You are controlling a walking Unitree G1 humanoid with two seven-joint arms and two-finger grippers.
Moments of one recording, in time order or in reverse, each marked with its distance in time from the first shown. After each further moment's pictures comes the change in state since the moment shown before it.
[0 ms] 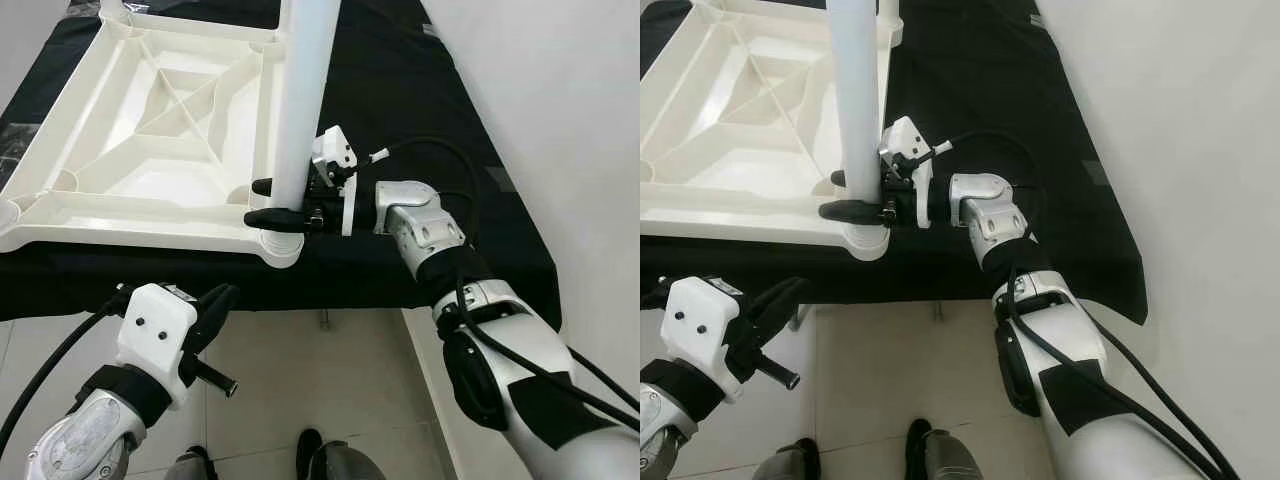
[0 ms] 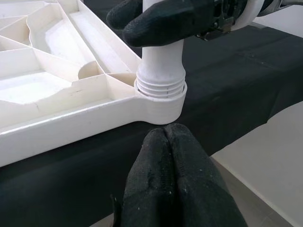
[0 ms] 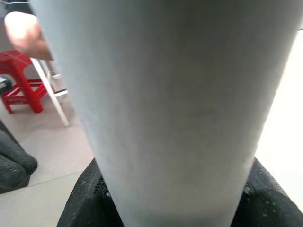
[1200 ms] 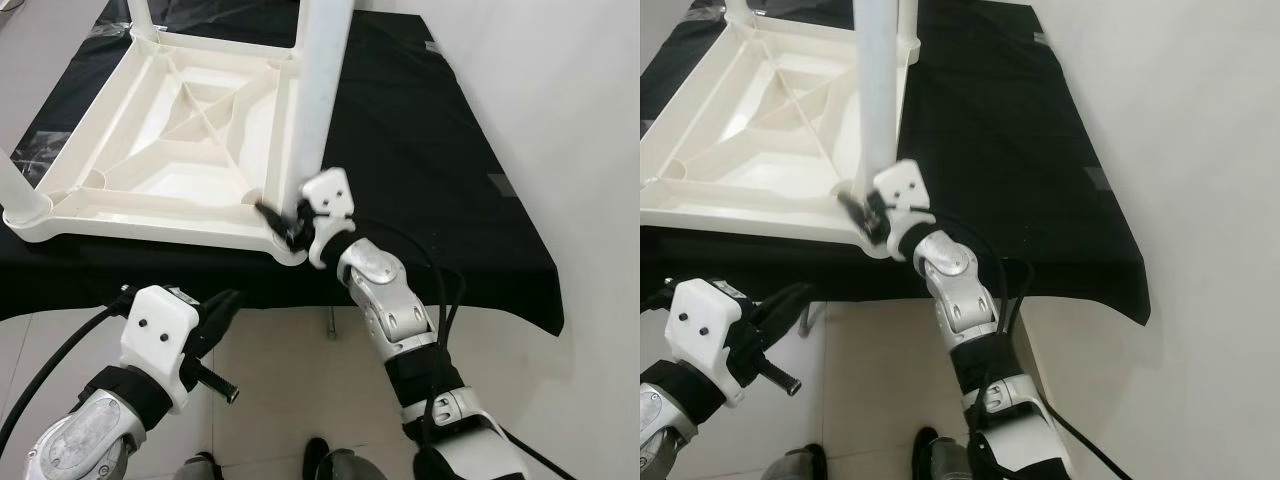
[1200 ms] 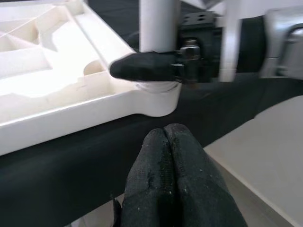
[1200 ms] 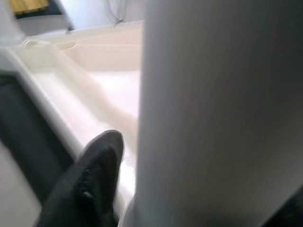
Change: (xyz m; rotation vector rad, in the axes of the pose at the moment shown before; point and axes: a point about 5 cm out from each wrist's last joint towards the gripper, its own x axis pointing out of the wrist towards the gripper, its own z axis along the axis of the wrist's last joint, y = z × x) left arm 0.002 0.001 -0.002 -0.018 0.012 -0.027; right arm 0.021 0.039 -0.042 -0.028 0.016 -0.637
